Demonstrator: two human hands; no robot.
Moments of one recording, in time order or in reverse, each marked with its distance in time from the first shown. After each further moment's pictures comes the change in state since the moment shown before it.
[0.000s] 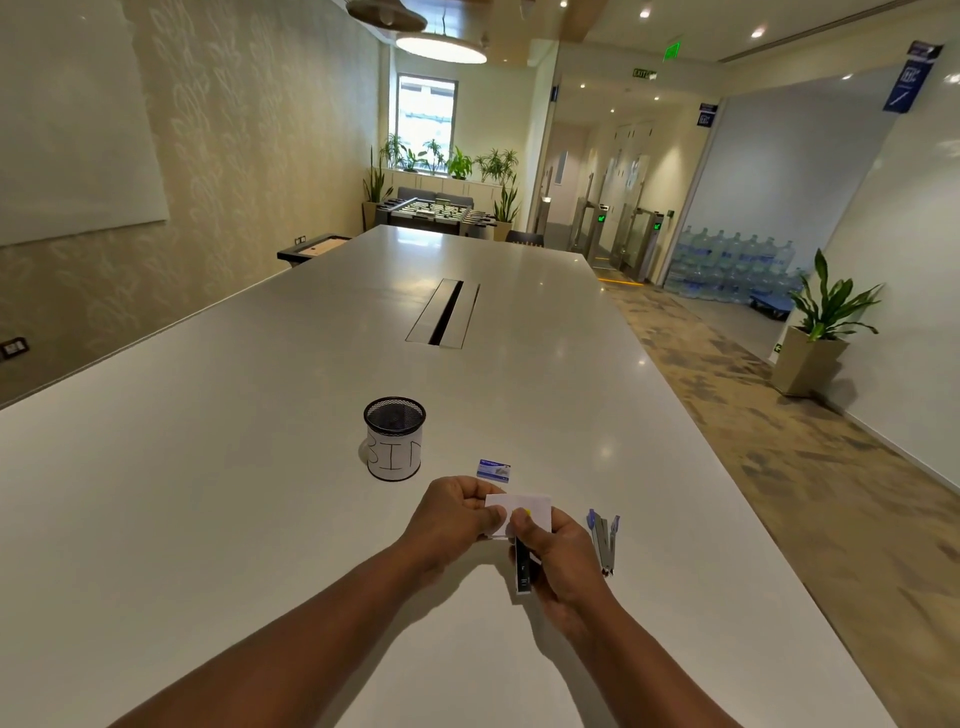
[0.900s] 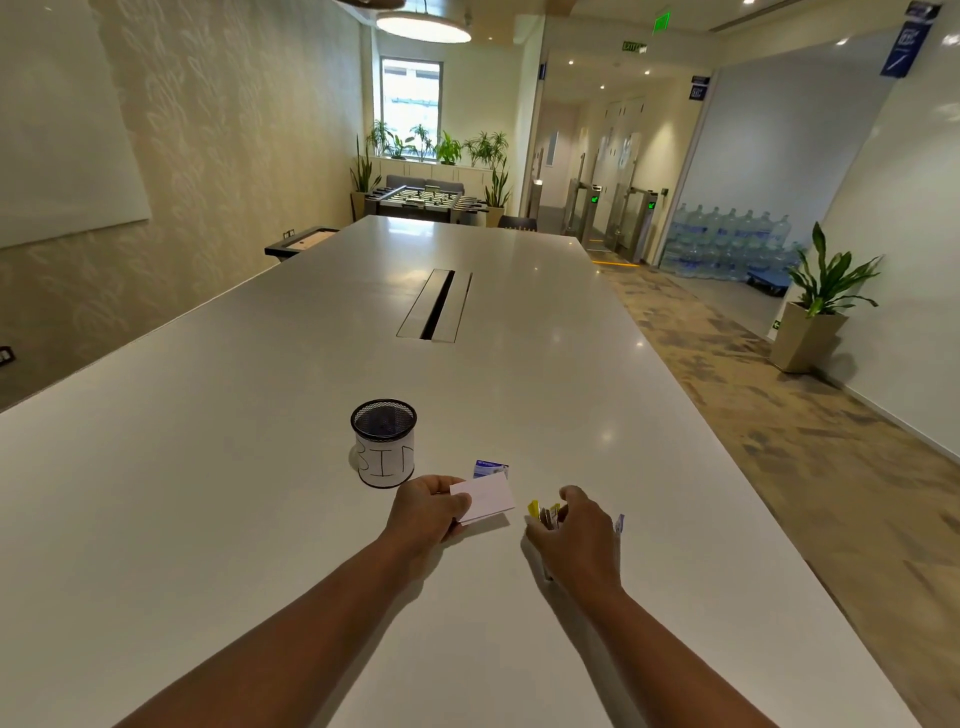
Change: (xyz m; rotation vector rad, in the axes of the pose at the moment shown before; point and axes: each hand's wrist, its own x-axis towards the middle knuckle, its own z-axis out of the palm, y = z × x) left_hand 0.041 -0.018 -0.016 -0.087 0.182 -0.206; right_hand 0.047 0.006 -0.023 -1.068 0.422 -0.297
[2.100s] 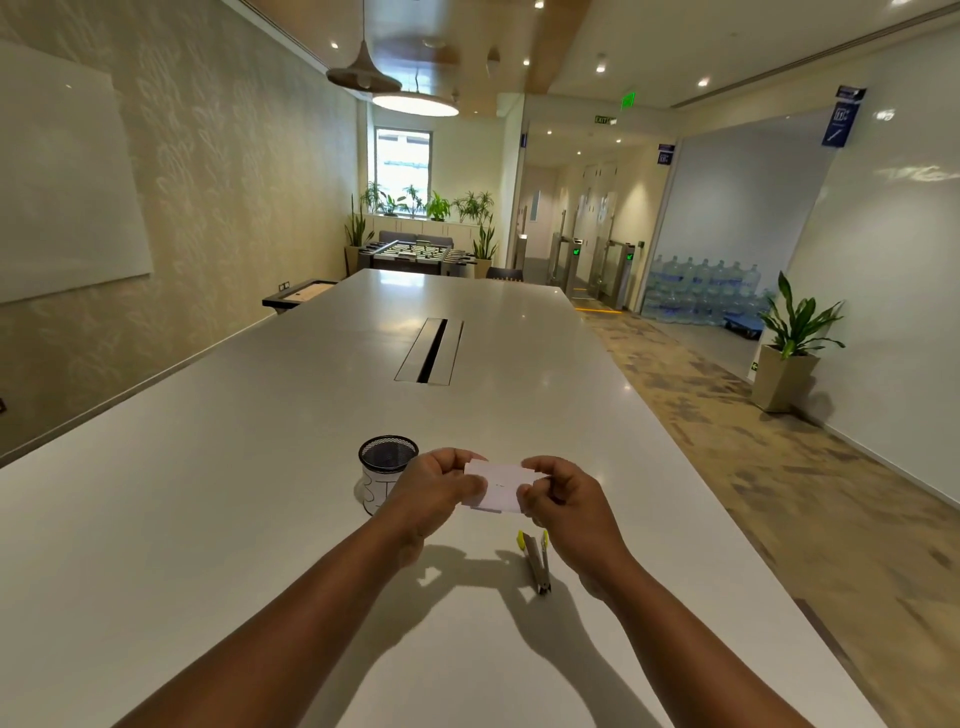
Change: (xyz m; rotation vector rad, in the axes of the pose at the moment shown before) left_hand -0.070 0.081 -0.014 0.055 -0.193 0.273; right_hand -0.026 -0.069 -0.087 0.692 -0.255 -0.157
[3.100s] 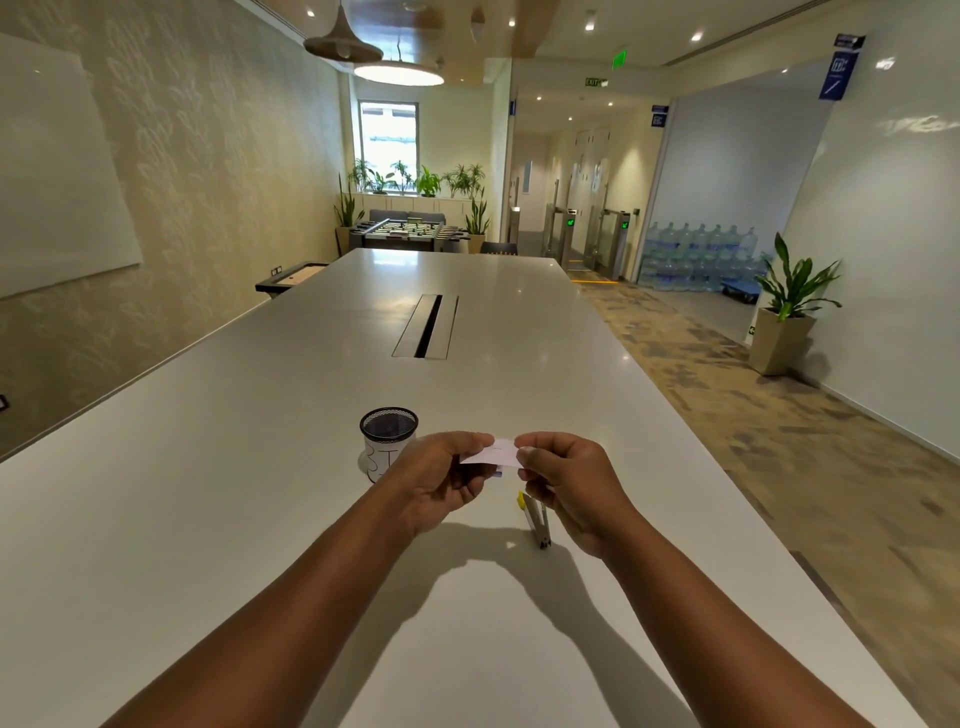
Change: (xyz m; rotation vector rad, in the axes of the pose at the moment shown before) left_hand -0.022 0.012 0.013 -0.403 0.051 -0.331; right_hand -0.019 -0.020 0.001 0.320 0.009 0.234
